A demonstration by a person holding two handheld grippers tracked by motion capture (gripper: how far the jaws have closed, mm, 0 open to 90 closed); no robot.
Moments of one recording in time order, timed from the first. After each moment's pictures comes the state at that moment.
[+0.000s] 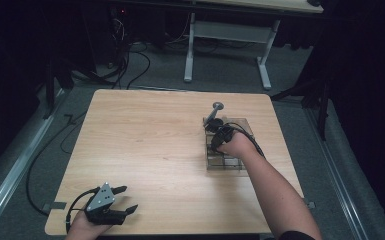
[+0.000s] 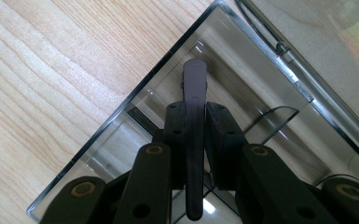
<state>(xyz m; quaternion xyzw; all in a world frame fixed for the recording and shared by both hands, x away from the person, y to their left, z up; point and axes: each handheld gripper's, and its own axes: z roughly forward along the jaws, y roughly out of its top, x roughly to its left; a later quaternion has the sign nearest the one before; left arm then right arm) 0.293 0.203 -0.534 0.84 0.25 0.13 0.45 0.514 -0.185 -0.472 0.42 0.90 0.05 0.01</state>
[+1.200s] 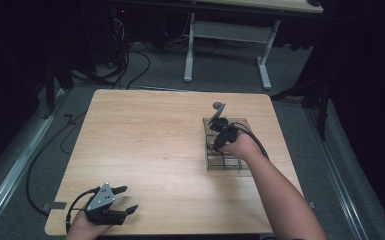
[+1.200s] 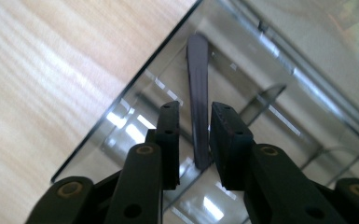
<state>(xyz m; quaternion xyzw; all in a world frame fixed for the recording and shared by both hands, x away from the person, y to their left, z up) 0.293 0.203 -0.534 0.85 0.25 0.13 0.45 0.499 -0.197 -0.456 0.44 0.89 0.07 0.01</state>
